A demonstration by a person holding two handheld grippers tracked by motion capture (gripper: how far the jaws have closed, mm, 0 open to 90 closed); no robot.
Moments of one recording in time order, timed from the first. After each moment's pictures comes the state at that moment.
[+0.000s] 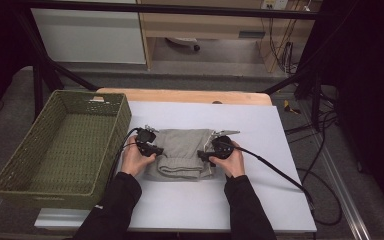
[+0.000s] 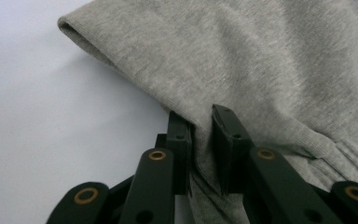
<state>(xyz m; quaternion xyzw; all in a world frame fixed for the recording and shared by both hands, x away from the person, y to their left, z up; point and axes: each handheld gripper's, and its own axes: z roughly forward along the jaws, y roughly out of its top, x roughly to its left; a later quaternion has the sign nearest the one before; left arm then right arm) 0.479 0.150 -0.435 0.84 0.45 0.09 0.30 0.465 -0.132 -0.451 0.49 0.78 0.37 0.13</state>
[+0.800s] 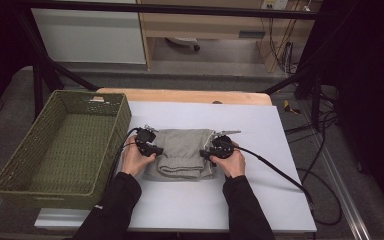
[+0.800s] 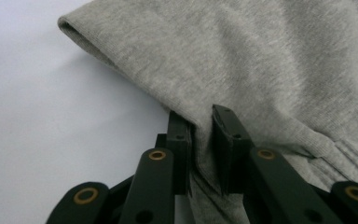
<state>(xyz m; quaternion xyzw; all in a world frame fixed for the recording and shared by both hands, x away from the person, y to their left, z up) 0.480 0.151 -0.435 0.84 0.45 0.08 0.30 0.463 -0.131 -0.448 0.50 0.77 0.38 0.09</state>
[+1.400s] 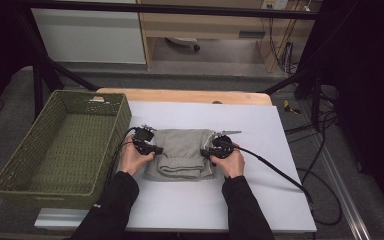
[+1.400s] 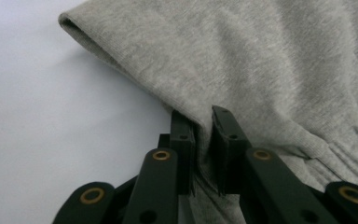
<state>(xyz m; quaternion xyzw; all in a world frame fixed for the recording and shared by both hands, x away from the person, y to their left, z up) 0.484 0.158 -0.435 0.83 0.46 0.05 0.32 0.461 -0.131 -0.446 0.51 0.77 0.38 0.09</state>
